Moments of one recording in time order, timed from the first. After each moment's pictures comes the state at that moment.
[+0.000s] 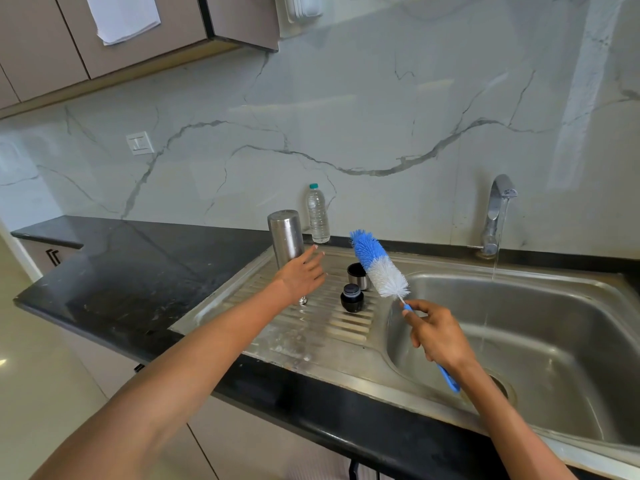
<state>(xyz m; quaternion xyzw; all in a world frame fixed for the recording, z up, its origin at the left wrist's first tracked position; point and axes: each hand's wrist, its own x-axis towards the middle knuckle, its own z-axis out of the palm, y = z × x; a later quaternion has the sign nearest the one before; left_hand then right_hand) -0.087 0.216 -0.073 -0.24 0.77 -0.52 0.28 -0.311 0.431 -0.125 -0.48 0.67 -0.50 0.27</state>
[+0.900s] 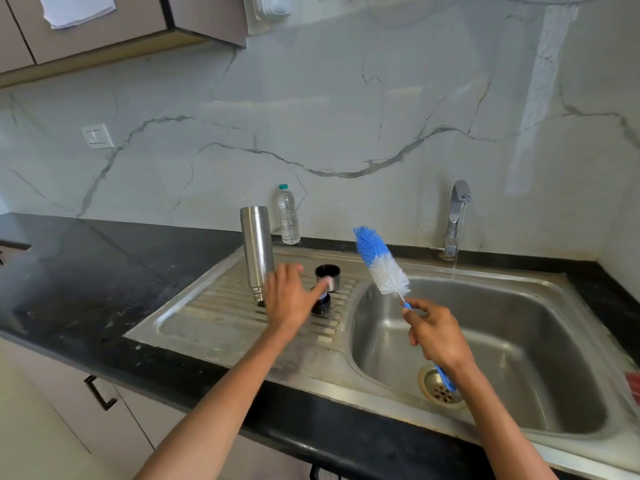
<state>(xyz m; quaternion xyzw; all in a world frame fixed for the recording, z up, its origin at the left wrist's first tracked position) -0.143 0.257 -0.126 -0.58 0.73 0.03 -0.35 -0.357 0.457 -0.121 -0.44 0.70 -0.51 0.23</state>
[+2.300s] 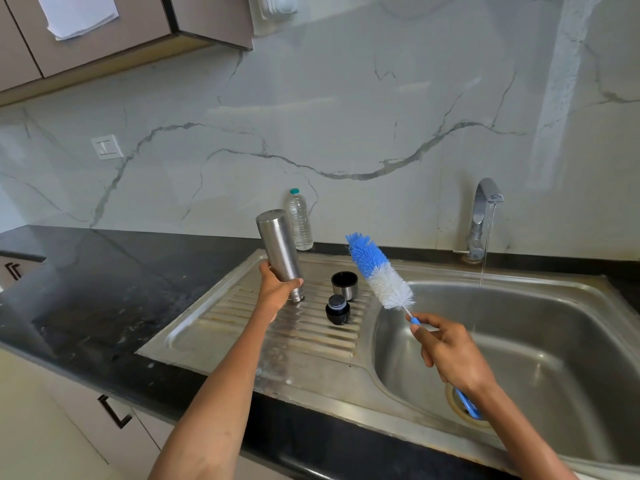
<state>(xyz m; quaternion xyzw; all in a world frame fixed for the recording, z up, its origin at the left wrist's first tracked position) -0.097 0.157 -0.133 -0.51 0.63 0.40 -0.44 -0.335 0.450 -0.119 -0.48 0.67 -0.51 0.26</state>
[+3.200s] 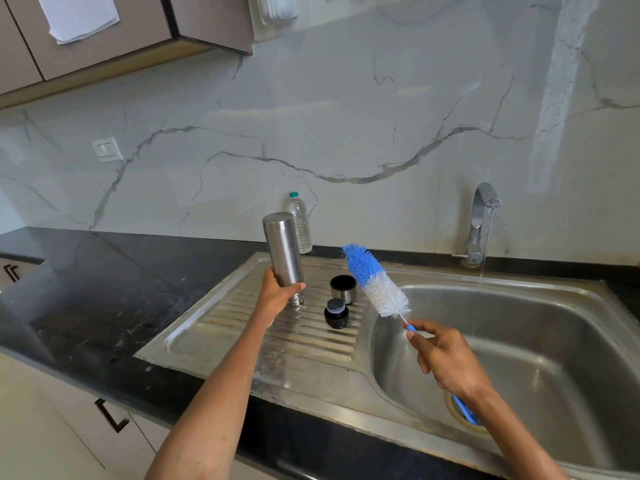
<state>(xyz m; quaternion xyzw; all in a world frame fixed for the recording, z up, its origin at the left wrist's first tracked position) -0.096 0.145 -0.144 -0.51 0.65 0.39 -0.41 -0.338 0.444 -0.125 -0.48 0.67 -0.49 0.27</state>
